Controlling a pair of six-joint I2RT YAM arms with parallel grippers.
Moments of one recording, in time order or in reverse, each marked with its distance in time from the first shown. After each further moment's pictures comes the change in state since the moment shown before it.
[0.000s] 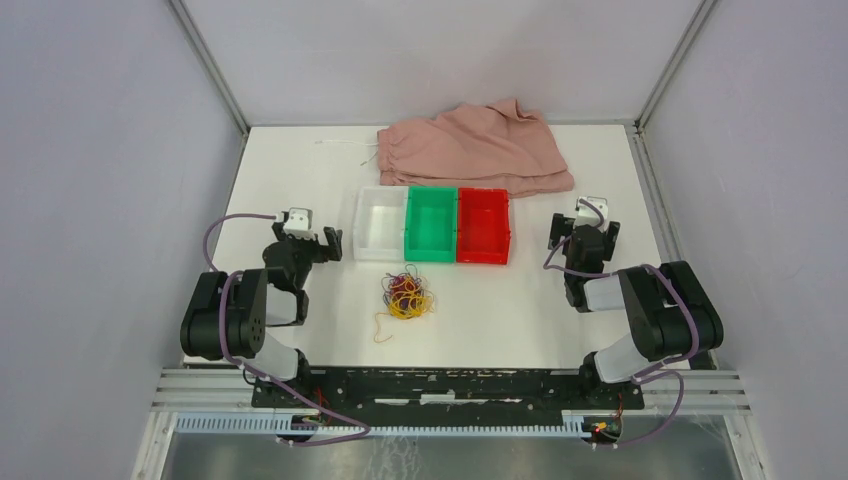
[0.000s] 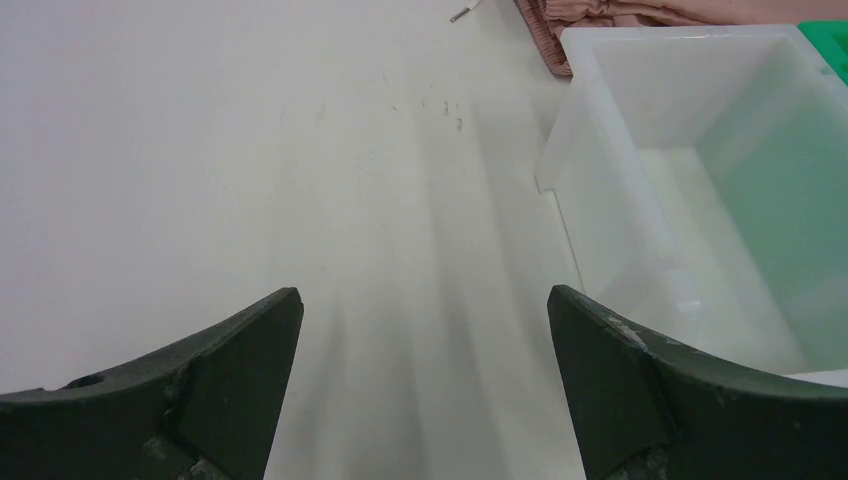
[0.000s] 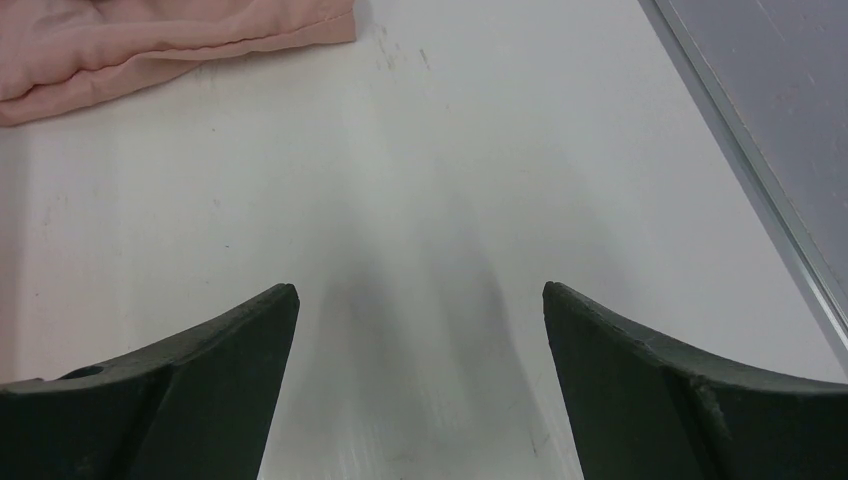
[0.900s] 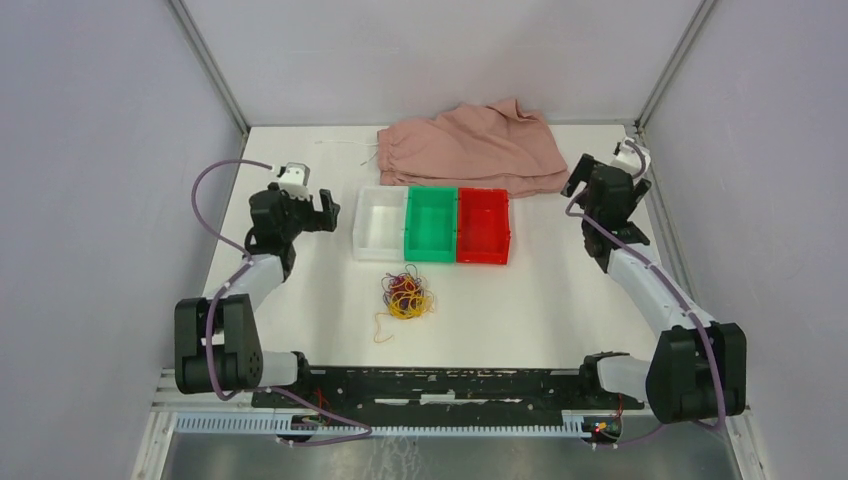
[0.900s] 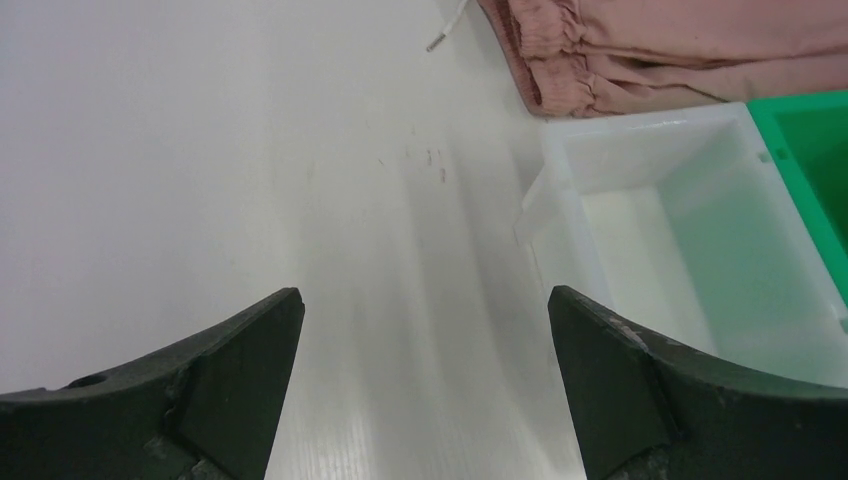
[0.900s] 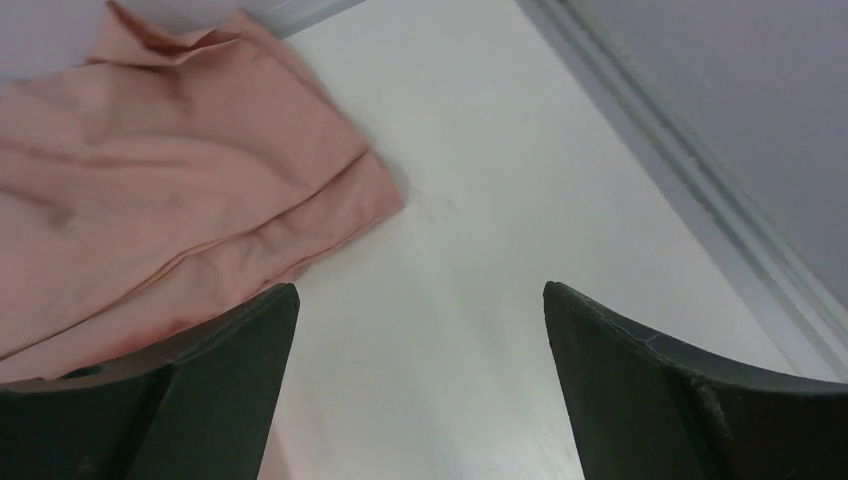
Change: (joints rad) left arm 0.022 -0.170 0.364 -0.684 0.074 0.040; right arm -0.020 -0.304 0.442 -0.762 0.100 0.287
